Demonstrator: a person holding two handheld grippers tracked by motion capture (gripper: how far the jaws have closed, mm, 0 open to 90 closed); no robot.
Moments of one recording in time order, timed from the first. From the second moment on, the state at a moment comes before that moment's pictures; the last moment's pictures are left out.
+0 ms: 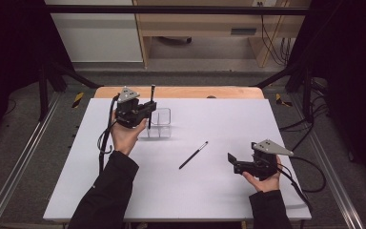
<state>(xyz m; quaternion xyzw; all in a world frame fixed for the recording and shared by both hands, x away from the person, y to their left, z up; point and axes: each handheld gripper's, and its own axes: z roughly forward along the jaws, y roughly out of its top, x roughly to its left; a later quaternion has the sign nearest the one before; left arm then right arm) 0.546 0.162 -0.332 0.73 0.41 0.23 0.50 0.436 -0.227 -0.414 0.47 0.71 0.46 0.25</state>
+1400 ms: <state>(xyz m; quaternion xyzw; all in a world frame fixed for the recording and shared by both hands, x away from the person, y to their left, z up) 0.598 0.158 -0.351 0.70 0.44 0.25 0.50 0.437 -0.228 -0.413 0.47 0.71 0.47 0.25</state>
